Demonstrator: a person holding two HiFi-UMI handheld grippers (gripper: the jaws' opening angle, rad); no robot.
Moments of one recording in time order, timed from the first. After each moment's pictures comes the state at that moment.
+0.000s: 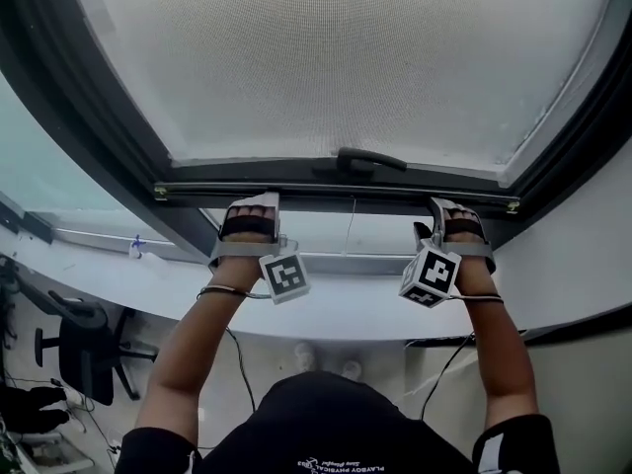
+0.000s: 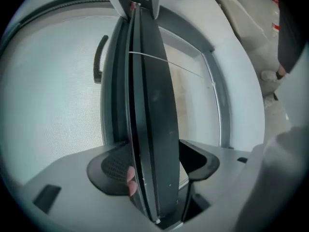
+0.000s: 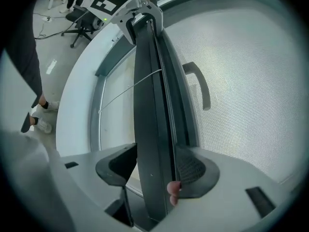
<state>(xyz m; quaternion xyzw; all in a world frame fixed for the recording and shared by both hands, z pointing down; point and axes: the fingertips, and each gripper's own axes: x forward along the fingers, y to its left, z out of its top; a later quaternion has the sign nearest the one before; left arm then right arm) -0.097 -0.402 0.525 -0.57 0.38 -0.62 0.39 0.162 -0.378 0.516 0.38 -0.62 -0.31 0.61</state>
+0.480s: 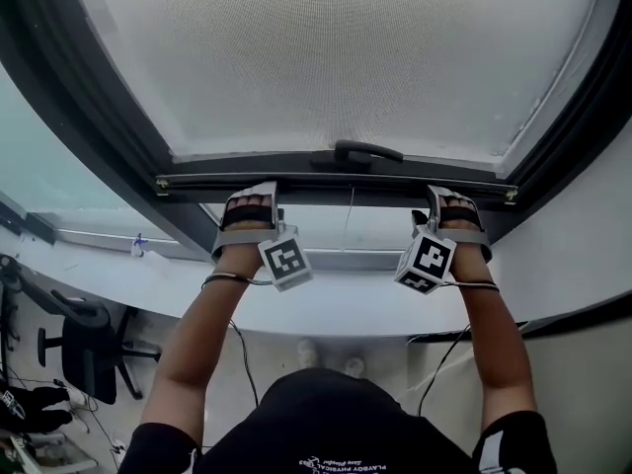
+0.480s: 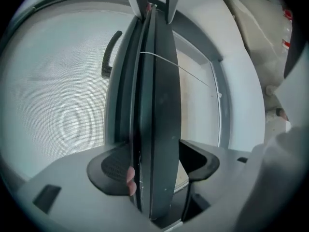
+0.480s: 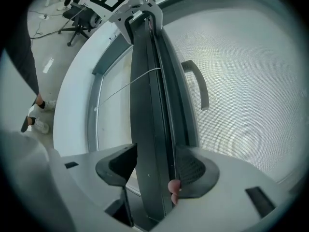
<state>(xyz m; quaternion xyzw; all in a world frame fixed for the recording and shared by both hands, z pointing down) -0.092 -0.405 0.530 -0.60 0.39 -0.60 0.35 0.166 -0.385 0.516 0.40 -0.61 -0.31 0.61</state>
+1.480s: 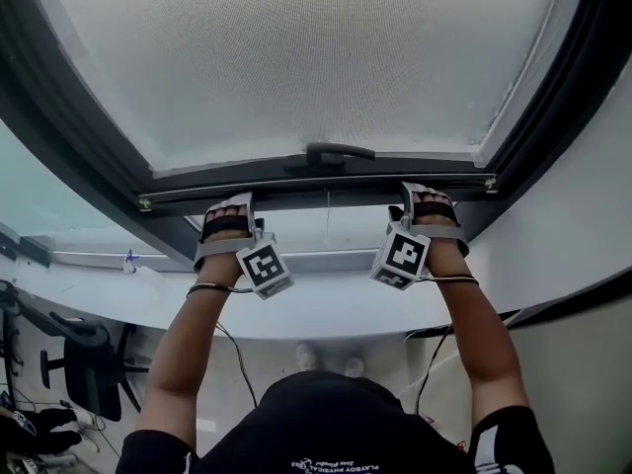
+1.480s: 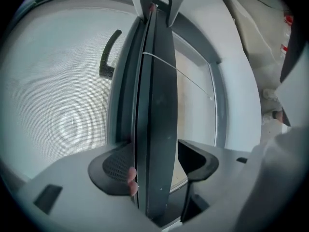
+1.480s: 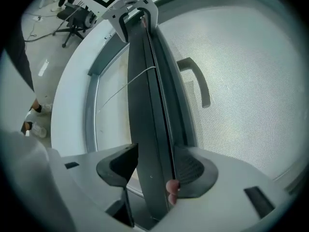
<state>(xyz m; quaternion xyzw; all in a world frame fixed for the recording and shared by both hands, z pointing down) -0.093 -0.400 0.534 -0.61 0.38 -0.61 0.33 0.158 -0.387 0.514 0.42 -0.62 -0.30 0.59</state>
